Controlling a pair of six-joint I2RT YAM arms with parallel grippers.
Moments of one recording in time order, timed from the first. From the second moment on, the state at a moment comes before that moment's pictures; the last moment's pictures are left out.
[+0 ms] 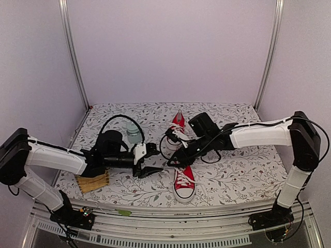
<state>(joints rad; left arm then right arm) -0.87 1.42 0.57 0.50 0.41 0.43 0.87 1.80 1.16 -0.18 -0.48 0.12</state>
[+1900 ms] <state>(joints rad) -0.84 1.91 0.96 0.38 0.57 0.66 0.70 1.79 1.05 -0.19 -0.80 0.10</state>
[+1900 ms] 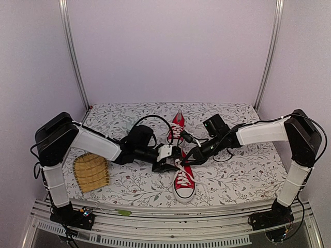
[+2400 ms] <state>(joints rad) -0.84 1.93 0.99 0.39 0.60 0.63 0.70 1.79 1.05 -0.20 -0.79 0.09</state>
